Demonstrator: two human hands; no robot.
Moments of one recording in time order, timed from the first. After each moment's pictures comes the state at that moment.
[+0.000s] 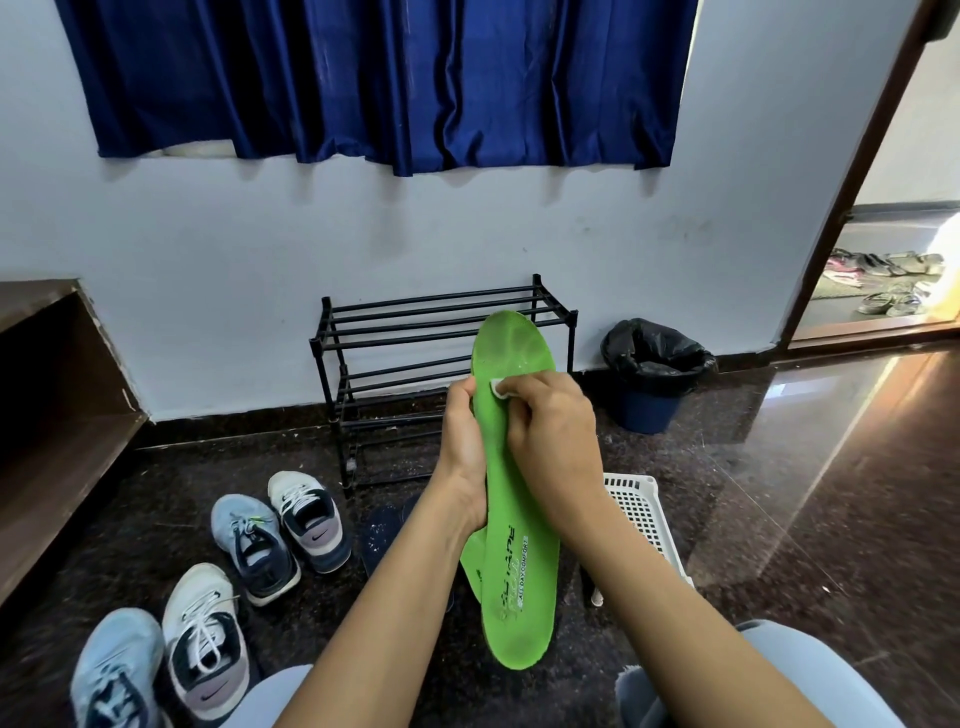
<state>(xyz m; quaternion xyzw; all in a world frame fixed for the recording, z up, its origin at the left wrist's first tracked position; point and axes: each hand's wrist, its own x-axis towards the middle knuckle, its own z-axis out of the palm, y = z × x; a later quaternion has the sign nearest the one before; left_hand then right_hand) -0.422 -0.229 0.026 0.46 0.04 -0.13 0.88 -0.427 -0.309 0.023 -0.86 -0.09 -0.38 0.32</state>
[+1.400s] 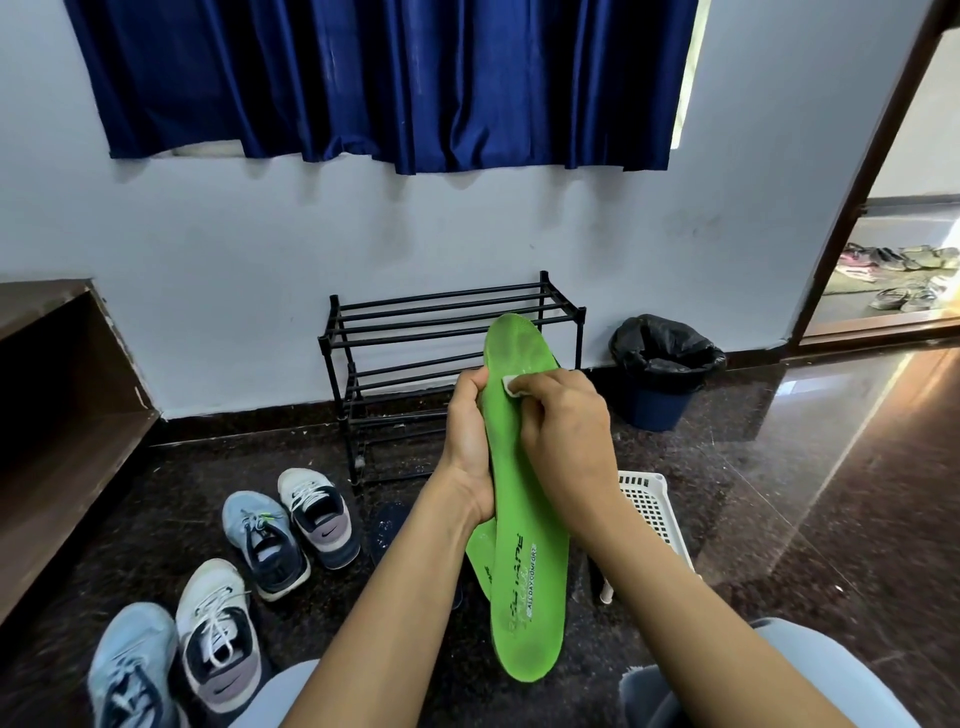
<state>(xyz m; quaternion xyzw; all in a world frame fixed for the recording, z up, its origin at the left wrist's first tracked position) -0.421 -0.222 0.027 0.45 0.03 -0.17 0.87 -0.425 -0.312 0.021 -0.86 -0.09 -0.38 0.31</state>
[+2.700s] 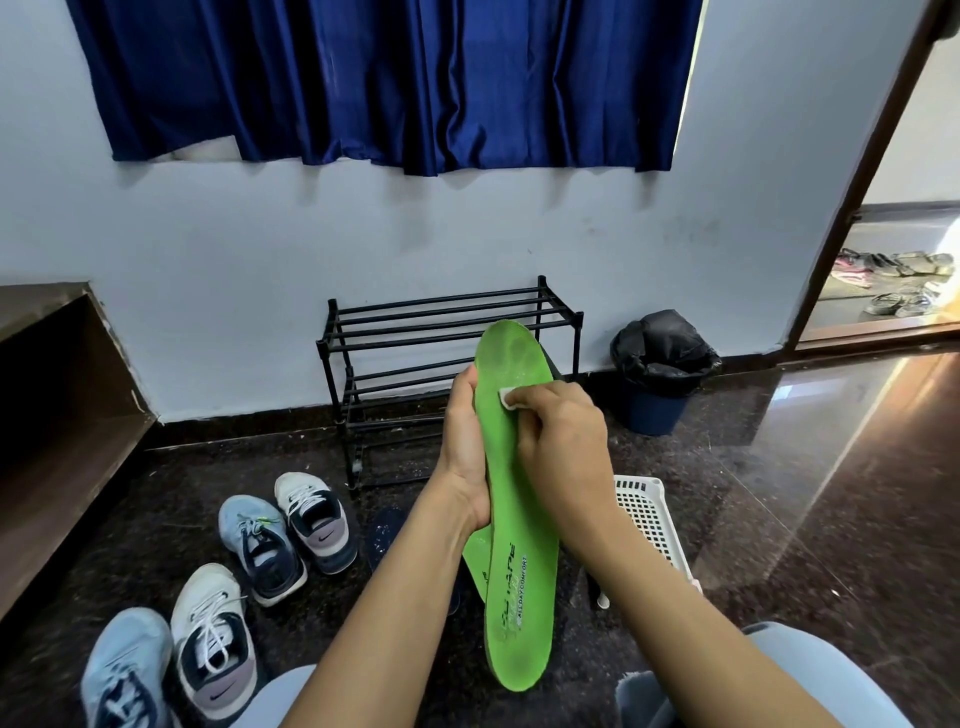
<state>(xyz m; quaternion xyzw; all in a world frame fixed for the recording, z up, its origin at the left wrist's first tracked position) -0.424 -0.222 0.028 0.43 0.02 -0.16 0.89 -0.432 -0.309 0.017 -0.86 -0.09 -0.39 0.32</state>
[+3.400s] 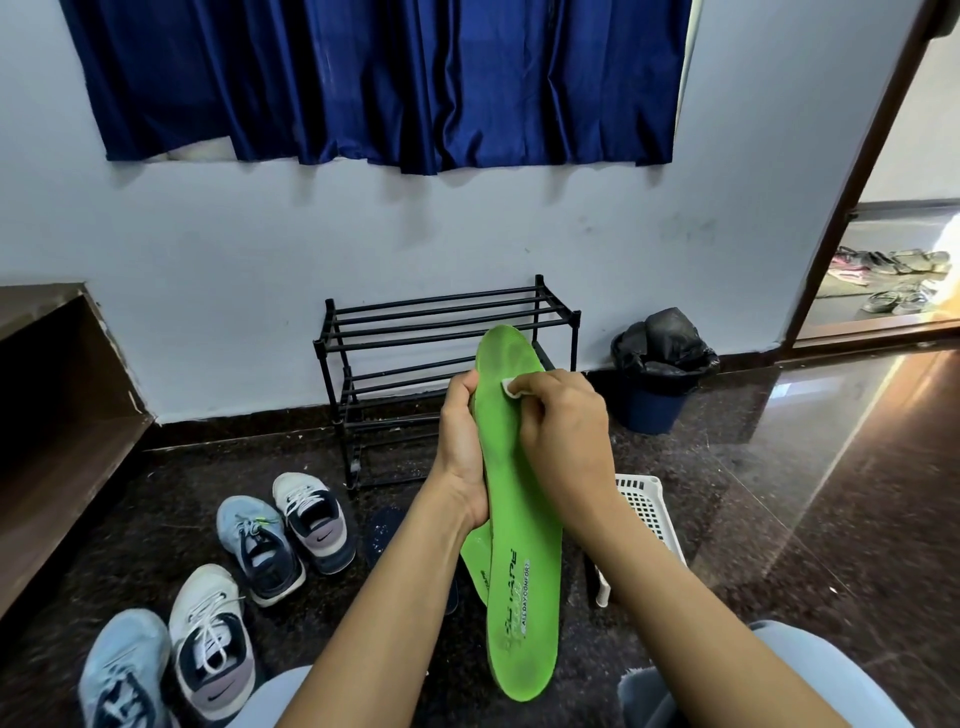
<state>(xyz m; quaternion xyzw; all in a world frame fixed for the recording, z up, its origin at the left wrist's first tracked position) -0.424 -0.223 0.028 0.46 0.02 -0.15 0.88 -0.423 -0.316 0.022 -0.86 -0.08 -0.38 0.33</state>
